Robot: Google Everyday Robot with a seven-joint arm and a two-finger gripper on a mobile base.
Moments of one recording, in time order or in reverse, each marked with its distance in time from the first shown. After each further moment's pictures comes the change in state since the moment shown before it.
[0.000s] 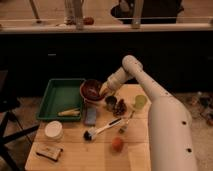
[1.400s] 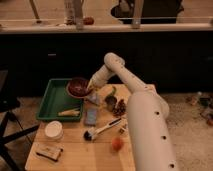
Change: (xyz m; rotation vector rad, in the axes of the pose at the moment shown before) arm 0.045 -0.056 0.065 -0.060 0.001 0.175
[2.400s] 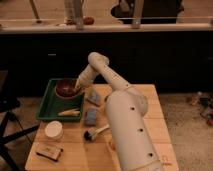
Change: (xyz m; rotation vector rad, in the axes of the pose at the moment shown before) arm 0.018 -0.047 0.056 -0.051 -0.017 -0.056
